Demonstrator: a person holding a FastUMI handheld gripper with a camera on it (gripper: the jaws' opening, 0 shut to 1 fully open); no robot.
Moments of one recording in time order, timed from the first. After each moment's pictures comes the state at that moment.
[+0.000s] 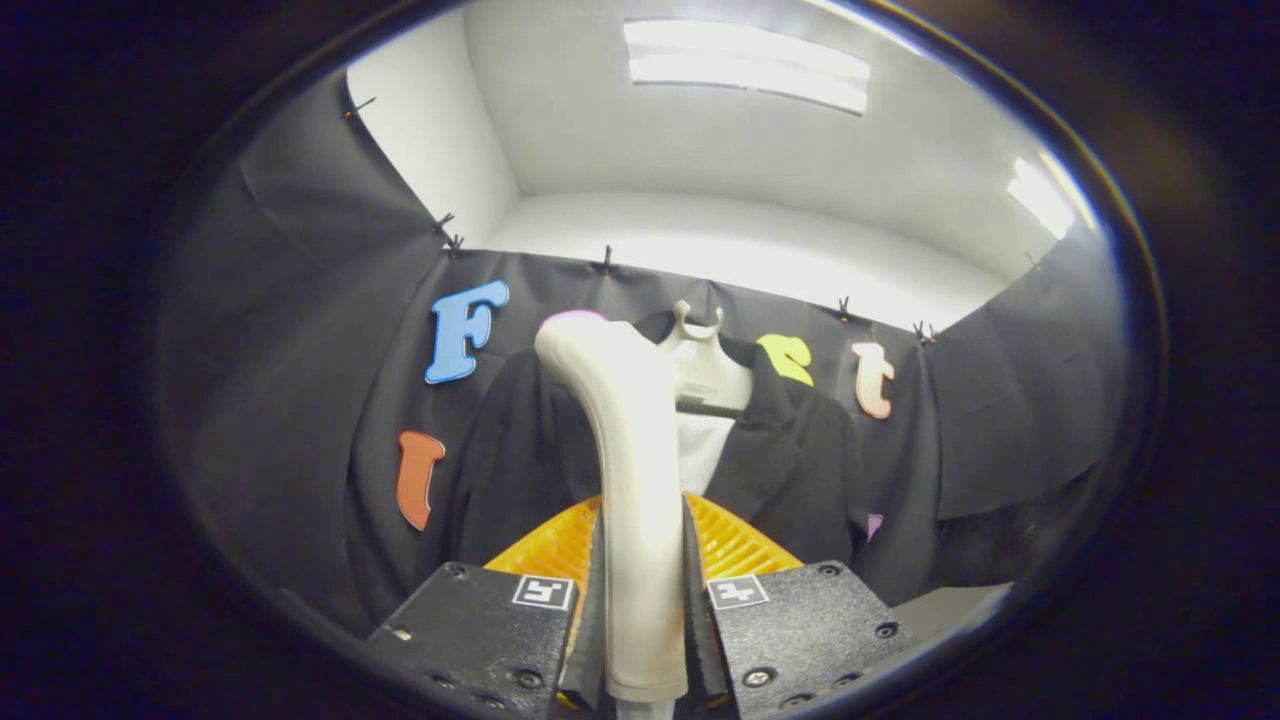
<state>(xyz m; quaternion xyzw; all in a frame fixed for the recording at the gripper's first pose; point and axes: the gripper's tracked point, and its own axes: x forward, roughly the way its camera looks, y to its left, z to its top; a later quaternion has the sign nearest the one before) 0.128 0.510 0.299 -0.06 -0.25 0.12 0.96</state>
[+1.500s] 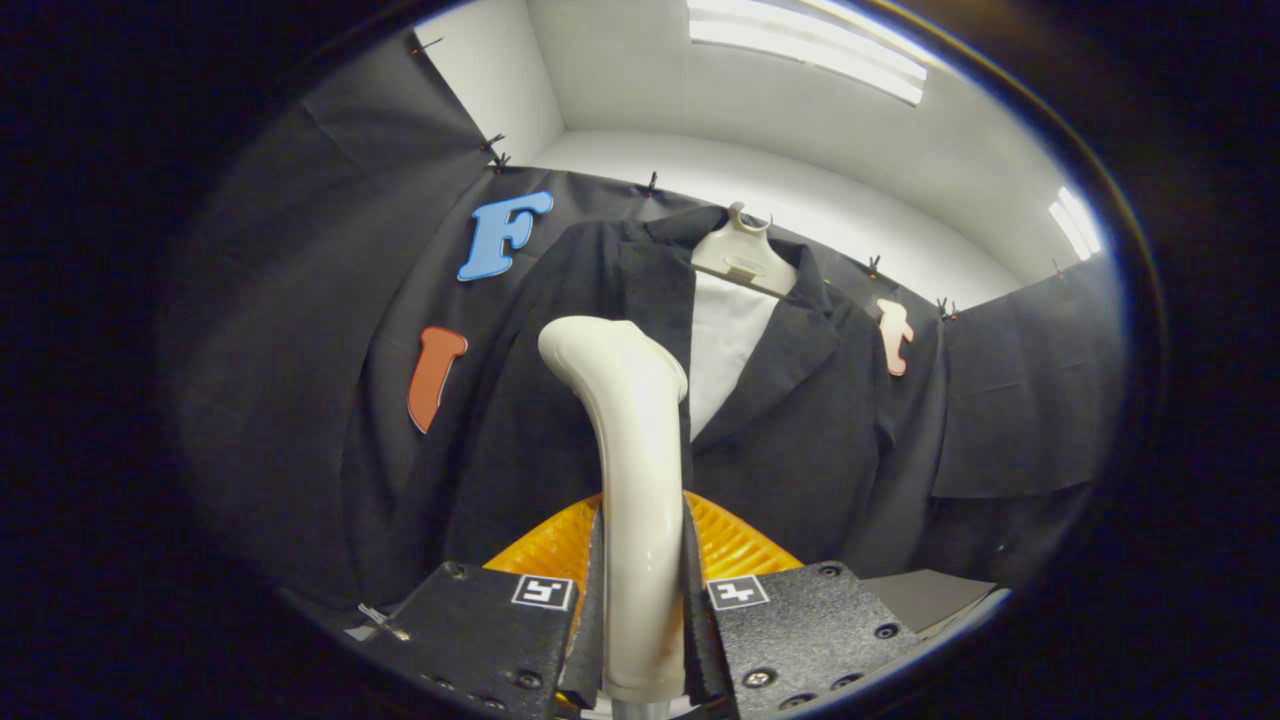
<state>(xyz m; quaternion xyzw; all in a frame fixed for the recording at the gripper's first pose) 0.134 0.496 0.134 -0.14 -0.13 0.11 0.98</state>
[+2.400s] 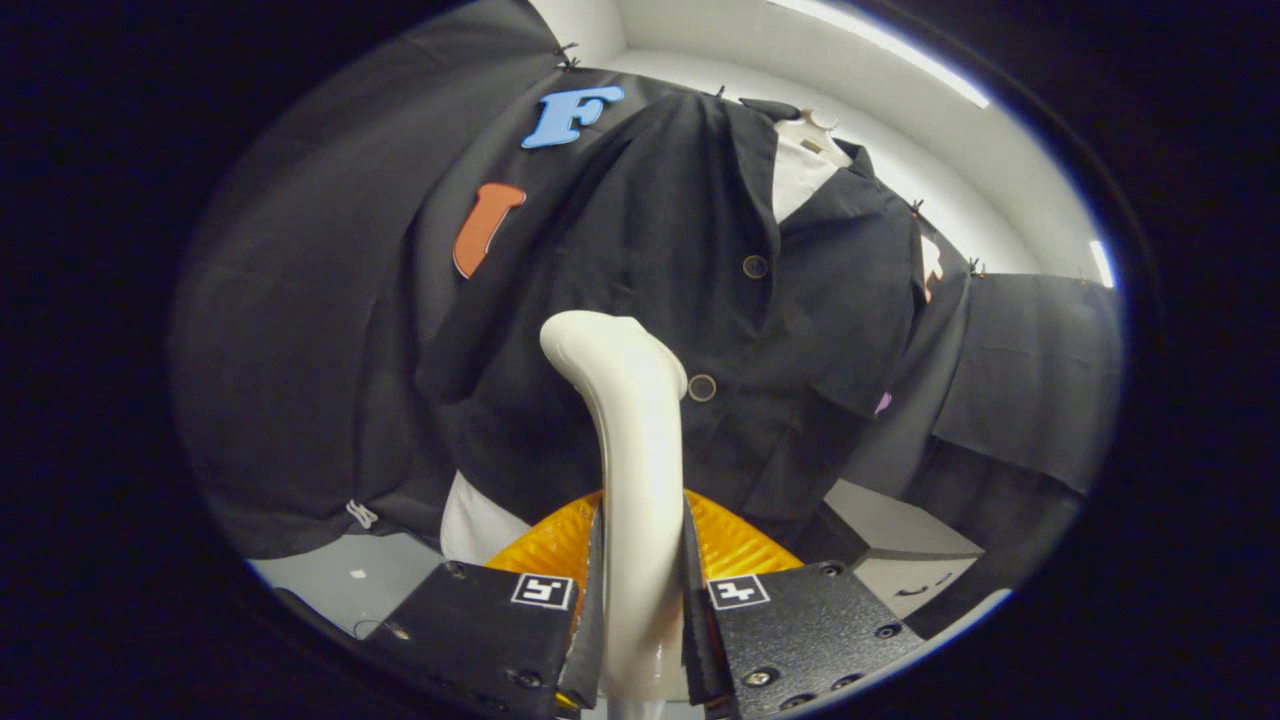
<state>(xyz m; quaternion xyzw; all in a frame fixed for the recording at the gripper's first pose) 0.101 0.470 -0.054 -0.23 0.02 0.08 0.97</state>
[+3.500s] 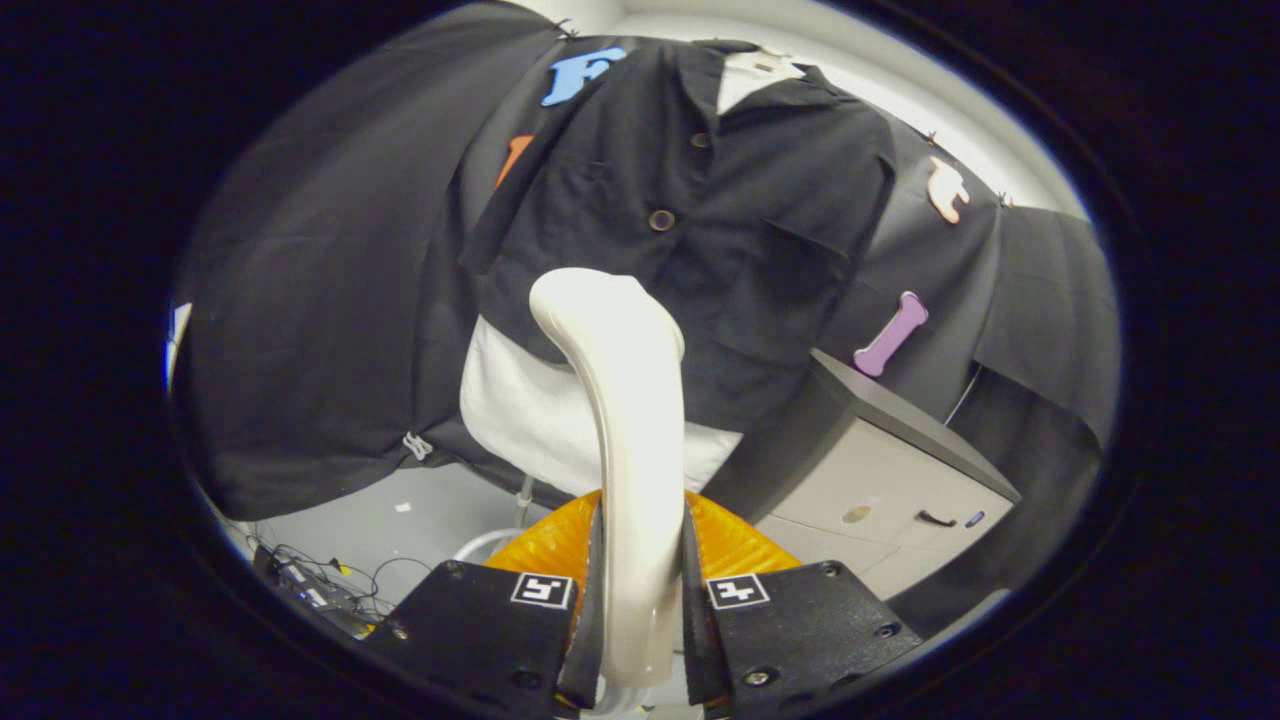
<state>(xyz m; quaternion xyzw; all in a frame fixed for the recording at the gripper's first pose) 0.044 0.305 -0.125 -0.21 0.13 0.16 0.96</state>
